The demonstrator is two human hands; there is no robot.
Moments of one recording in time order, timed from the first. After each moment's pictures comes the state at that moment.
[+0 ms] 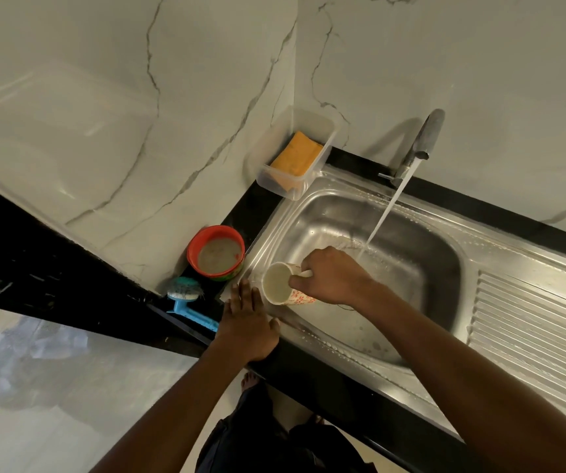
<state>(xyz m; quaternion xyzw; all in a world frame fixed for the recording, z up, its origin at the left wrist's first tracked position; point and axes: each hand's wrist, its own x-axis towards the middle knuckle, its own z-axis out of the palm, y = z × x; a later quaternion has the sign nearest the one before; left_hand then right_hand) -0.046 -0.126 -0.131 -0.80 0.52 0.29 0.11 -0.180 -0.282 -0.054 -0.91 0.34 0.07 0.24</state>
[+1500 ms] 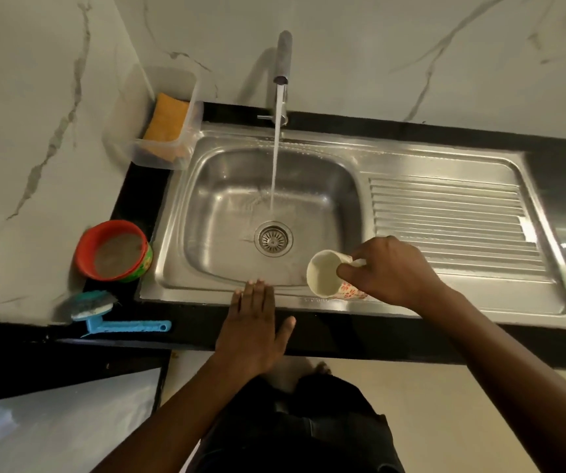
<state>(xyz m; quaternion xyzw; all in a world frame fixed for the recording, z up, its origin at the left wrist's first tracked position) -0.153 -0.098 -0.136 -0.63 0.73 0.23 0.12 -0.382 -0.195 -0.009 -0.76 0.63 0.05 0.16</state>
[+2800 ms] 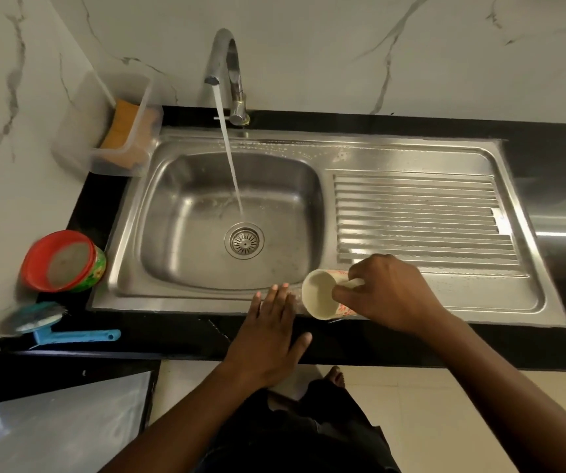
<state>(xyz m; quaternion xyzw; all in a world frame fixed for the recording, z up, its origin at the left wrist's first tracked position) -0.257 -0.104 -0.138 -0.55 0.80 0.21 0.10 -0.477 -0.178 -0.020 -0.77 0.61 0.02 0.19</state>
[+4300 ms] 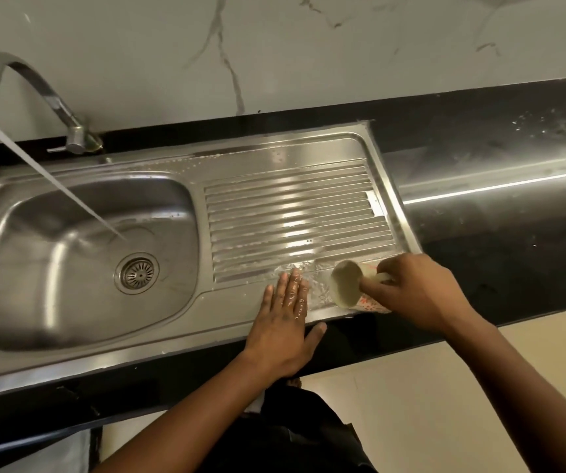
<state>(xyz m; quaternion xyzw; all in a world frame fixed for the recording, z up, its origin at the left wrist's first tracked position) -0.500 -0.155 -0.149 -0.46 0.85 0.22 0.12 -0.733 -0.161 -0.010 -0.64 0.73 -0.03 0.23</state>
